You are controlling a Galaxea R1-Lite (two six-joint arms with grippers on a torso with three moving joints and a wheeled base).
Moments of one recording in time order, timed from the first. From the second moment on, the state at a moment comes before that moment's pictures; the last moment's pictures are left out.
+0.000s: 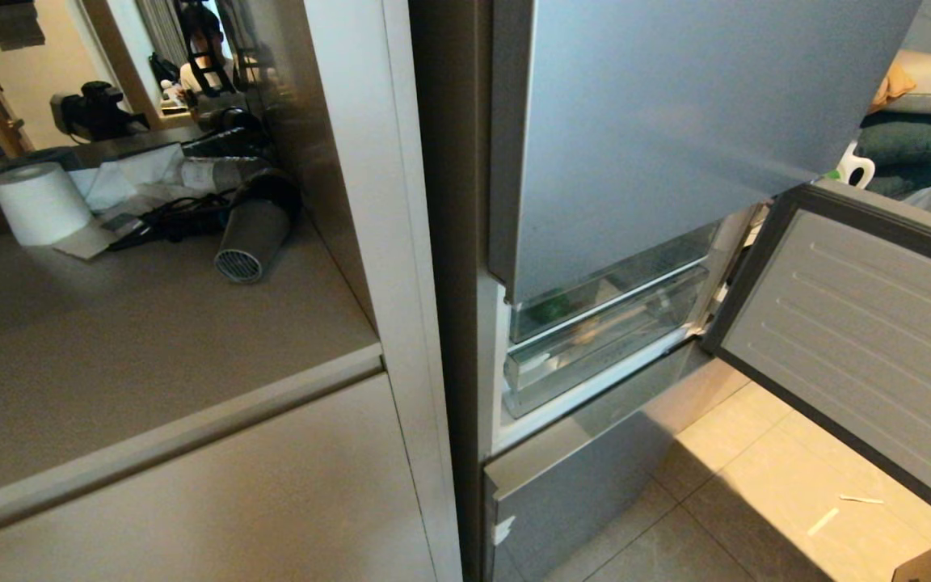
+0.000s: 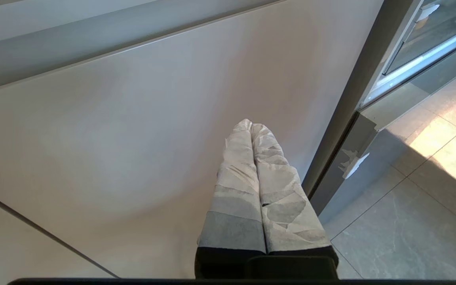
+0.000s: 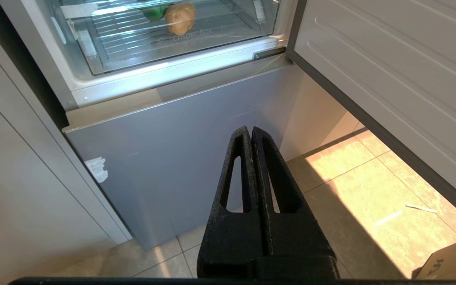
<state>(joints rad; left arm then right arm) 0.00 0.00 -0.02 0.05 0.00 0.00 0.01 0.00 -0.01 0.01 0.03 -0.03</state>
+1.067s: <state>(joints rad) 0.00 0.00 -0.02 0.05 -0.01 0.05 0.01 0.00 -0.01 0.01 0.00 0.01</state>
